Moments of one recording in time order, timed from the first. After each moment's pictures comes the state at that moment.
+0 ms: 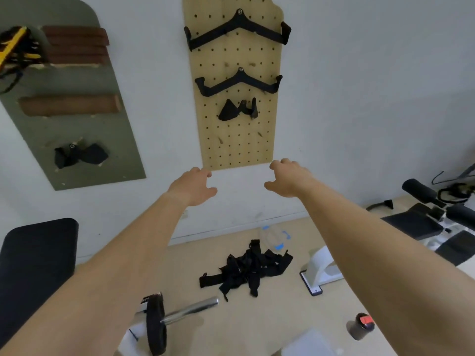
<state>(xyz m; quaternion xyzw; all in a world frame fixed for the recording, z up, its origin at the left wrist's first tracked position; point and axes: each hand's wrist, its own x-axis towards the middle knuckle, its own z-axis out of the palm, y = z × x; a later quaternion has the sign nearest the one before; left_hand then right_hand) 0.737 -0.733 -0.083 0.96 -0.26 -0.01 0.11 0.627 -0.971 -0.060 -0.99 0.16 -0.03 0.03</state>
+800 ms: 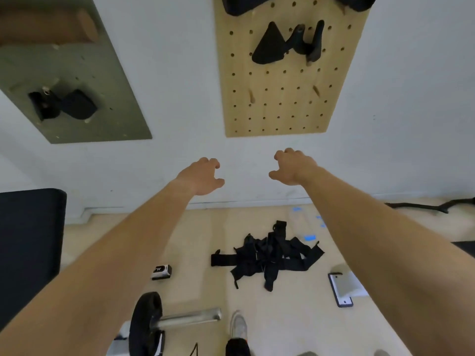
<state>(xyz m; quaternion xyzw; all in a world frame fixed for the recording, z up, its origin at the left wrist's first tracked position) 1.083 -0.861 -0.218 0.97 -0.15 -0.14 0.10 1.045 -1.111 -0.209 -0.99 0.06 0.11 0.04</state>
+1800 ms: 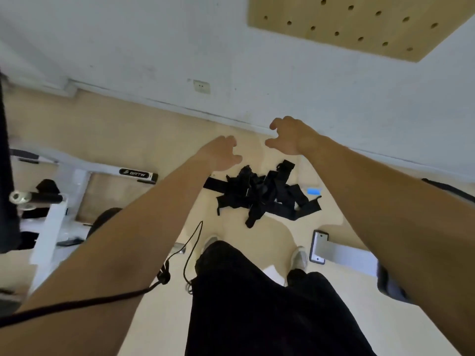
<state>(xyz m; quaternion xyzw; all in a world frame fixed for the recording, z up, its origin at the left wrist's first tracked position) 1.211 -0.967 -0.464 0.92 -0.01 -0.33 0.21 1.251 -1.172 -0.423 -0.94 -0.08 0.31 0.10</state>
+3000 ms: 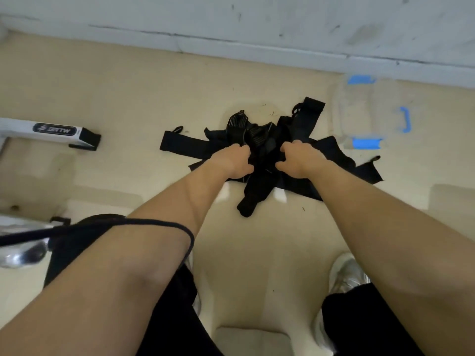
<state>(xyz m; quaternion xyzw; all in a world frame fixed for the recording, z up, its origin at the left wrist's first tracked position) 1.144 -1.111 -1.052 0.93 -0.07 -0.35 0.09 1.152 -1.305 -1.064 -0.94 -0.08 0.32 0.10</state>
